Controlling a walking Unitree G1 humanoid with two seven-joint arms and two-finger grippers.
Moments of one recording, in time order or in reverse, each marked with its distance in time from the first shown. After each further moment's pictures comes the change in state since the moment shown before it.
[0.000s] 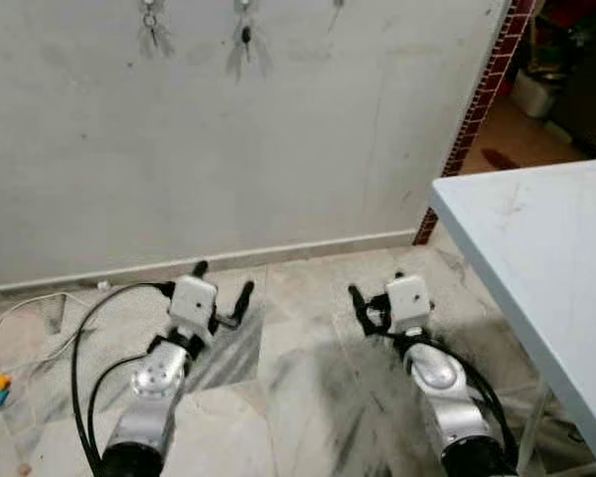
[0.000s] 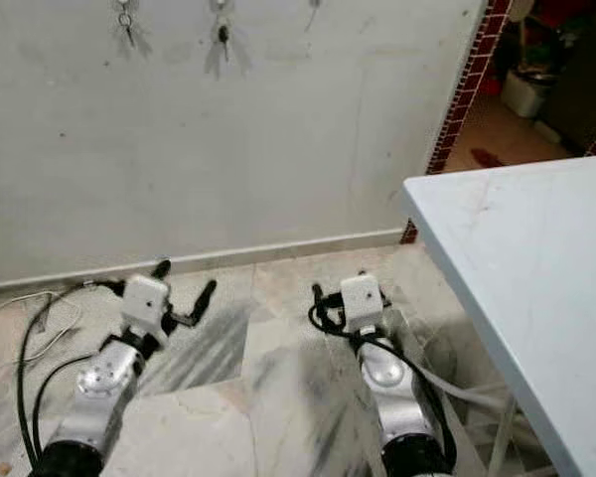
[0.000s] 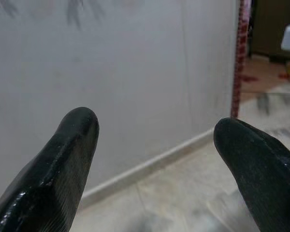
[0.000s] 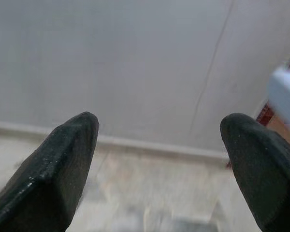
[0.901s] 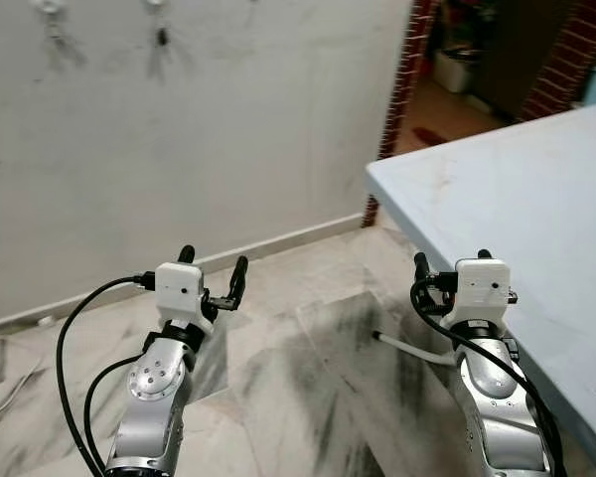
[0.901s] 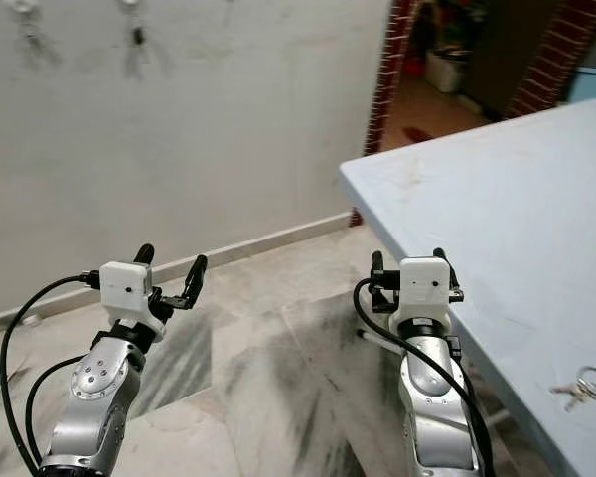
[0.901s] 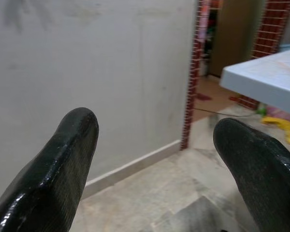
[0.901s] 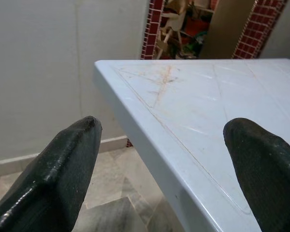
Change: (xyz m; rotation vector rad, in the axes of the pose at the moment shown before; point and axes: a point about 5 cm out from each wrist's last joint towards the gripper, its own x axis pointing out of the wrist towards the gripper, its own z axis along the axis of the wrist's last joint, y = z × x) left arm -0.004 -0.014 0.031 -0.169 -0.014 0.091; right arm -0.035 -0.036 0.041 0.010 0.003 -0.293
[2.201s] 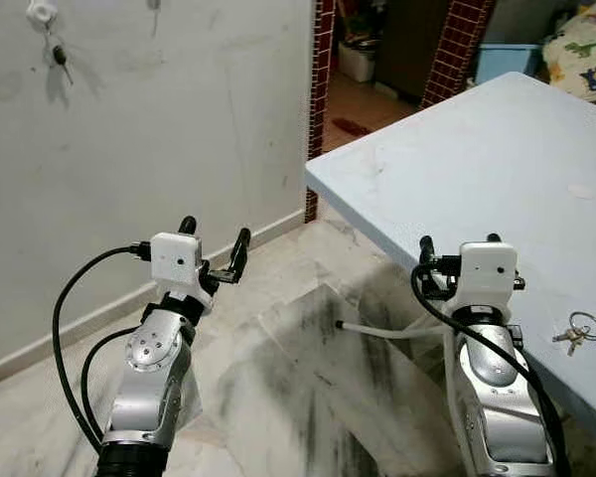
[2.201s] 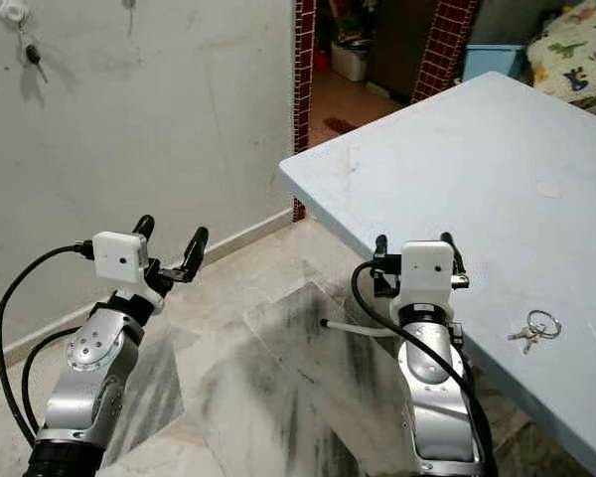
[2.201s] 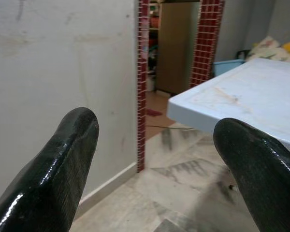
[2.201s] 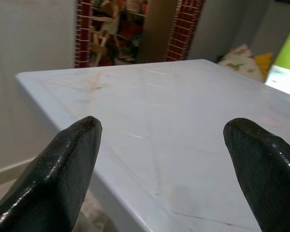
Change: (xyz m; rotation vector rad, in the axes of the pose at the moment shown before) left arm 0.017 0.001 0.027 -0.010 -0.070 -0.040; right arm 0.003 -0.009 0.019 -0.032 -0.048 -0.081
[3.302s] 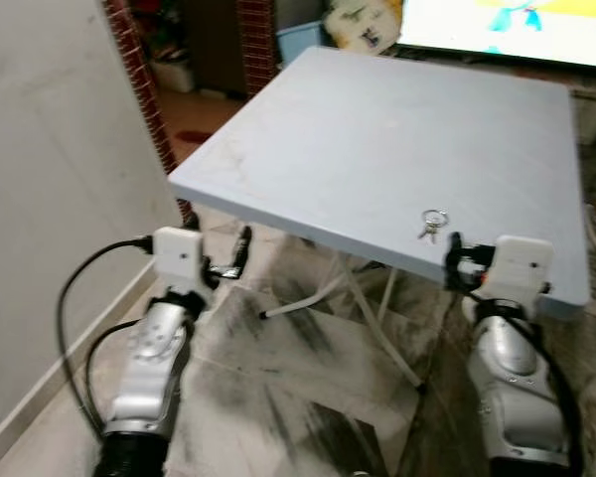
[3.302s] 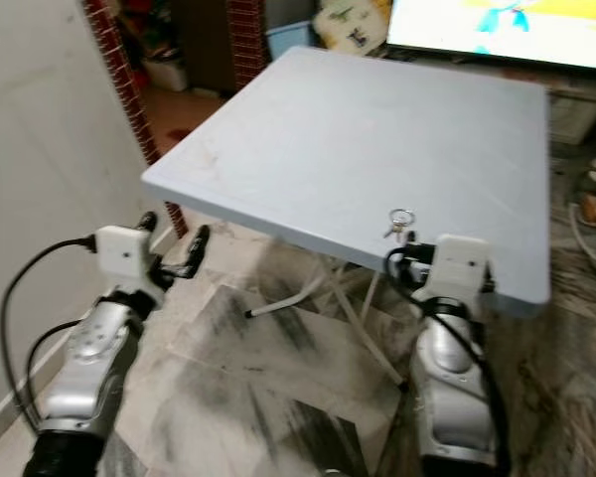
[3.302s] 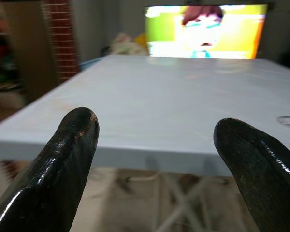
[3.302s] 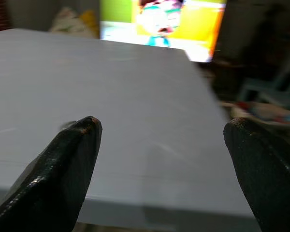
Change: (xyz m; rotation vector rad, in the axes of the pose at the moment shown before) left arm 0.010 -0.007 0.002 0.008 0.004 -0.044; right arm 0.012 -0.026 -0.002 0.099 0.048 -0.149
